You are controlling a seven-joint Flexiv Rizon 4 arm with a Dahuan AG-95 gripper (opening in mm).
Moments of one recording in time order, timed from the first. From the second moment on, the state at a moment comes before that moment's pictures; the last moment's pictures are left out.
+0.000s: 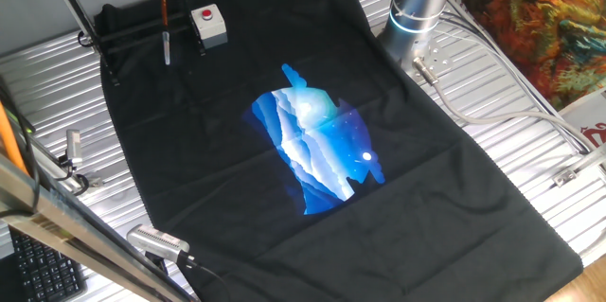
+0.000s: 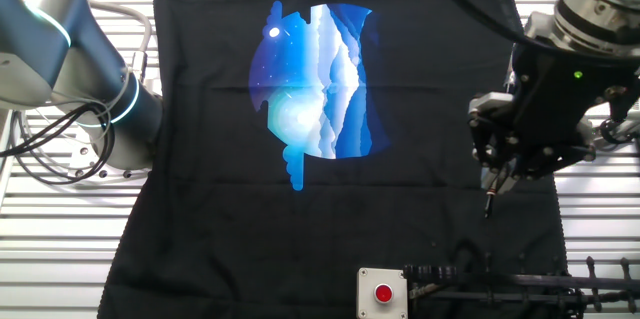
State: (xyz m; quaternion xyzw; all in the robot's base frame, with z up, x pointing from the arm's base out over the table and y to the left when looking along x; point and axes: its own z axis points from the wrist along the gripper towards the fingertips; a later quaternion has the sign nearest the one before) arm 0.556 -0.203 0.335 0.58 -0.80 0.11 0.15
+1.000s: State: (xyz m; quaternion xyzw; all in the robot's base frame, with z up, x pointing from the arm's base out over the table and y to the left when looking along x) arm 0.551 -0.217 0.339 0.58 -0.79 0.11 0.15
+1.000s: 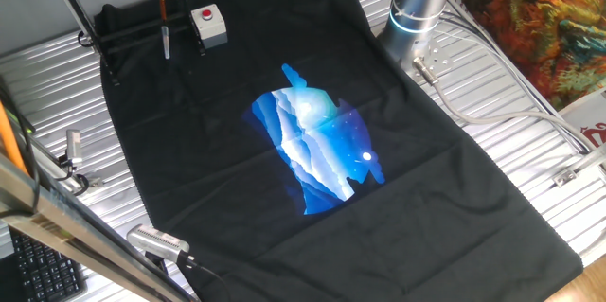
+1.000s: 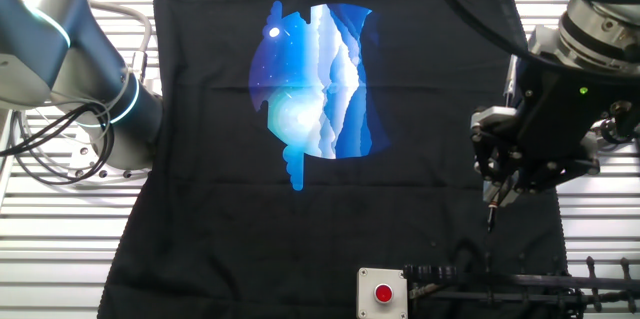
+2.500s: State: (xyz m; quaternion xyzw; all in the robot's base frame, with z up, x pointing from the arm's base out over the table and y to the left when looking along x) arm 0.545 -0.226 0.341 0.59 -0.79 0.11 0.15
